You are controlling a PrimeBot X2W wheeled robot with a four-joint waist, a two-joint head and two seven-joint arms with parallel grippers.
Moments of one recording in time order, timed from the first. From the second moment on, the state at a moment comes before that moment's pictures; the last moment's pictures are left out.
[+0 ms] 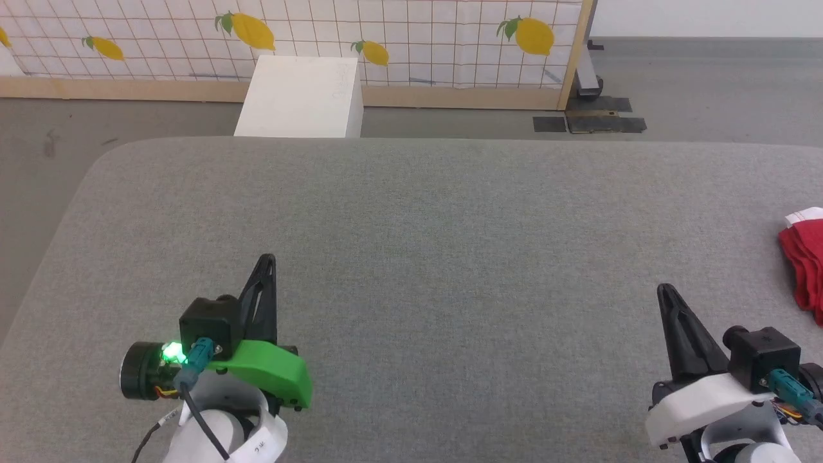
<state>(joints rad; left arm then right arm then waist) -0.12 0.25 -0.30 0.01 -0.26 0.17 -0.08 0.04 -0.07 -0.05 -0.02 0.05 0.13 -0.05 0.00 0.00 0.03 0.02</state>
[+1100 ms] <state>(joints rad) -0.05 0.12 -0.10 0.01 -0.09 0.06 -0.03 0.02 -0.06 -0.02 -0.01 0.02 0.13 -0.02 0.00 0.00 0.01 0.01</state>
